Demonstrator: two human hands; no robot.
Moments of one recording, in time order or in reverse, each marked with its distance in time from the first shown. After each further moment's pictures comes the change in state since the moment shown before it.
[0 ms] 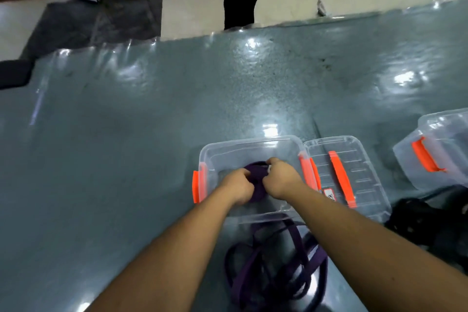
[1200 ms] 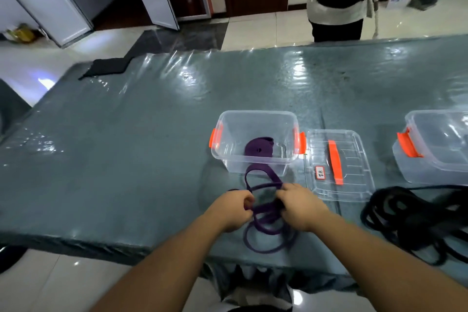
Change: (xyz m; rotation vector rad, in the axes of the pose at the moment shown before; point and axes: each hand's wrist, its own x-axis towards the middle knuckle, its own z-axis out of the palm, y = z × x) left_hand -0.215 -0.030 0.130 0.122 0.158 0.071; right_hand -0.167 0.150 0.007 -0.703 -0.088 -0.697
